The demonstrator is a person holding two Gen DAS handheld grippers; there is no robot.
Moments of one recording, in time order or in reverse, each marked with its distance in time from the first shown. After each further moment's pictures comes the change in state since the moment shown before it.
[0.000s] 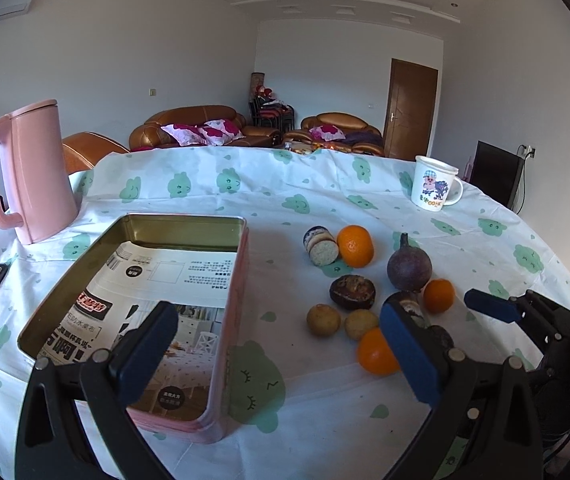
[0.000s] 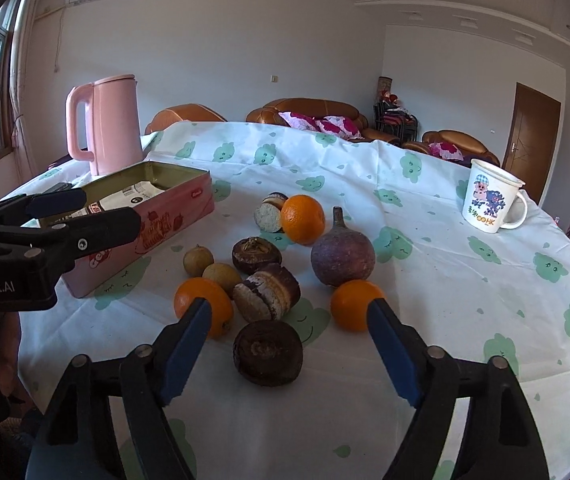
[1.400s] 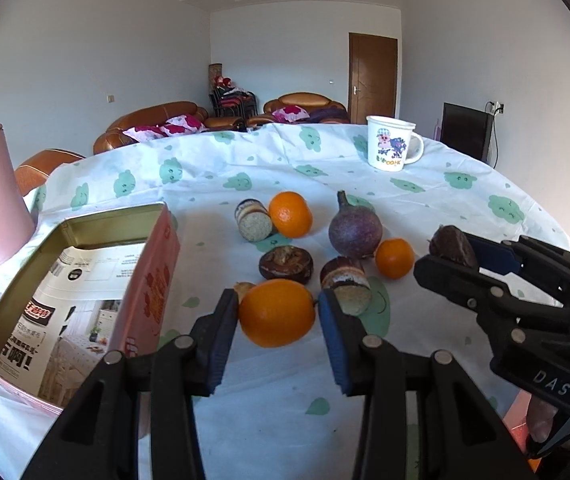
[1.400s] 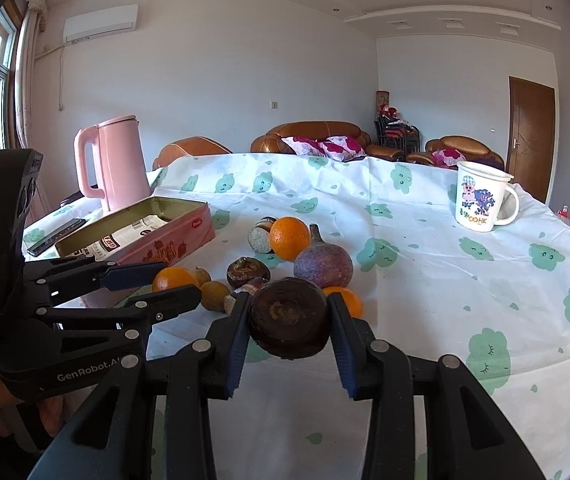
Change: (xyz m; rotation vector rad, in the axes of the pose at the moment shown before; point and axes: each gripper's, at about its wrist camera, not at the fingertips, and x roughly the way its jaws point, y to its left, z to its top) left arm 0.015 -0.049 -0.014 0.141 0.049 -0.068; right arm -0.036 -0.025 -0.004 0.080 -0.157 0.050
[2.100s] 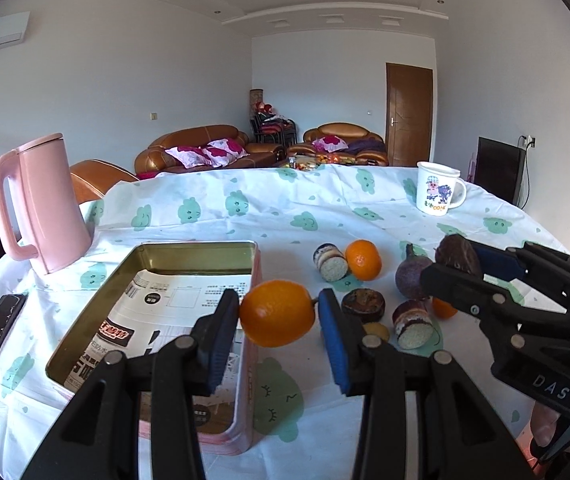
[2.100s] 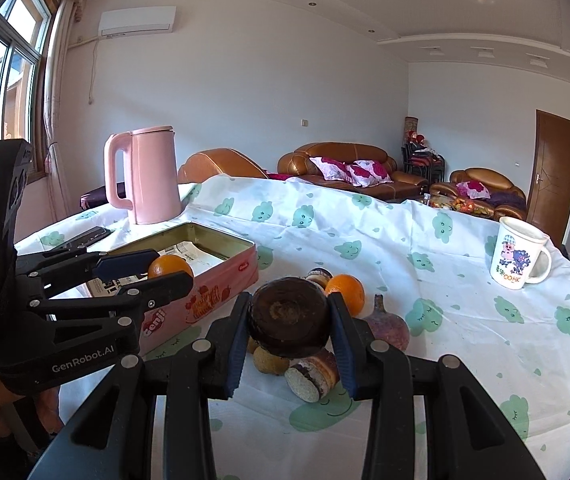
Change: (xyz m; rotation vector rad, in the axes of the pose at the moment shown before) left arm -0.031 0.053 0.014 -0.067 -0.102 0.130; right arm 0.016 0.044 0.041 -0.107 -0.055 0.070
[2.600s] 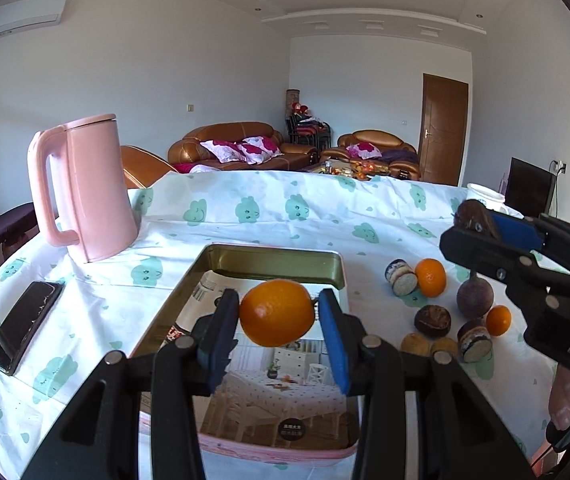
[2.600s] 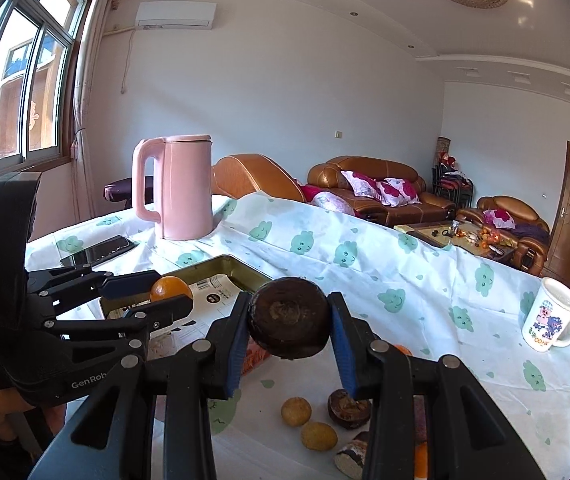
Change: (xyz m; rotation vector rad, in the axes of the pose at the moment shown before) left arm 0.004 0.066 0.006 -0.093 0.000 0.093; right arm 0.036 0.044 0.049 -0.105 -0.017 0.085
